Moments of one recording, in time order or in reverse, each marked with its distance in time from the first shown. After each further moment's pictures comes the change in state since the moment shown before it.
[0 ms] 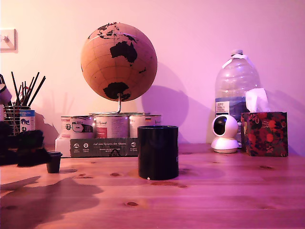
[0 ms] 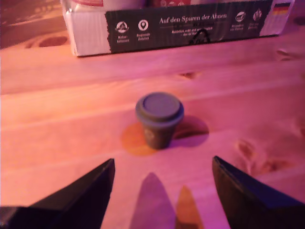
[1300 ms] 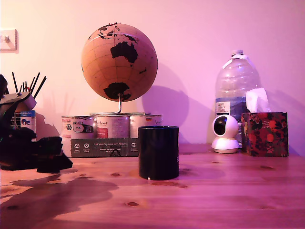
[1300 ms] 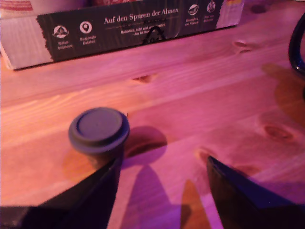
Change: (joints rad) arm -0.064 0.096 0.085 -0.045 0.070 0.056
